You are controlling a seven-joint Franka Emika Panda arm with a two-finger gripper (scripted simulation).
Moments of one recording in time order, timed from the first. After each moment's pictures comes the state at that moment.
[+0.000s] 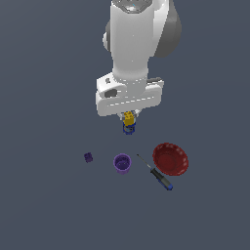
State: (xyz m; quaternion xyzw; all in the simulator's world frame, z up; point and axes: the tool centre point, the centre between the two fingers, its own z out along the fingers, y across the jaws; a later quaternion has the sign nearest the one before) arm 0.005 0.013 0.282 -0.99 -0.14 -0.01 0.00
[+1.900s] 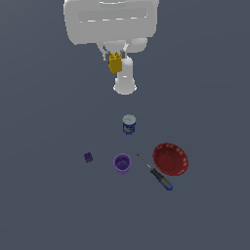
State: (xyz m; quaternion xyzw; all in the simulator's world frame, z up) arm -0.050 -0.026 0.457 -0.99 -0.13 0.00 0.00
